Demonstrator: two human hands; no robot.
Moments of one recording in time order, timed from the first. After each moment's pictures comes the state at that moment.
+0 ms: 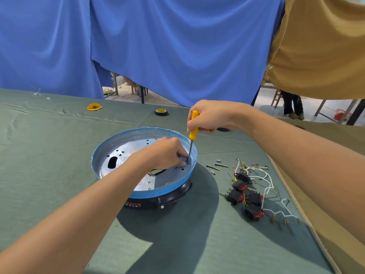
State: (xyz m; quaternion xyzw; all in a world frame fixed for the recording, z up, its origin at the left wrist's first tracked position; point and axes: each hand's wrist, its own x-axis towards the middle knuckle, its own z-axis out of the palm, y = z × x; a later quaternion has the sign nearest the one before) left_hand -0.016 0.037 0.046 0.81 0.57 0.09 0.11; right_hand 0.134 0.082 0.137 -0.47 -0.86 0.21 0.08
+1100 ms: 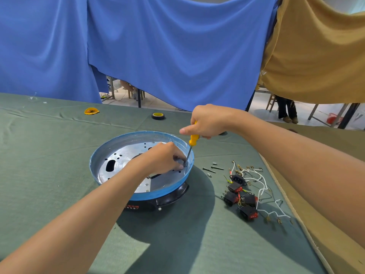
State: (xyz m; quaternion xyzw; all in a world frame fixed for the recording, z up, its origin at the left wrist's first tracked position) left_hand -0.014 0.032 0.043 0.79 0.58 0.13 0.13; right_hand 0.135 0.071 0.141 -0.46 -0.89 0.00 0.00
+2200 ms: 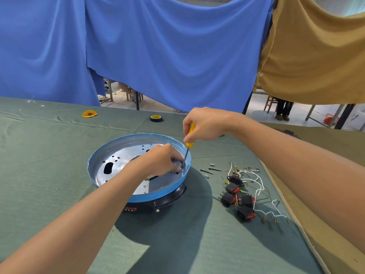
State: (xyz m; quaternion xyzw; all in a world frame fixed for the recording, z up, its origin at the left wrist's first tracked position) left_hand -0.011 0.032 0.043 0.79 0.58 0.14 0.13; right_hand 0.139 0.063 0.144 -0.44 -0.90 0.03 0.01
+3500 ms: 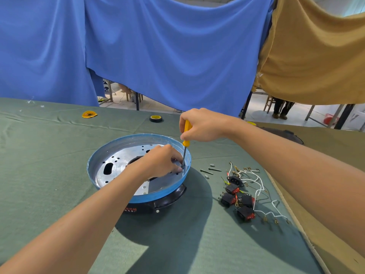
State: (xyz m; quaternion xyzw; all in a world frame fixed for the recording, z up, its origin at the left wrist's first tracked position) left_hand -0.008 0.032 0.040 0.79 0.59 0.15 0.13; right_hand 0.136 0.059 0.139 -0.43 -0.90 0.05 0.06
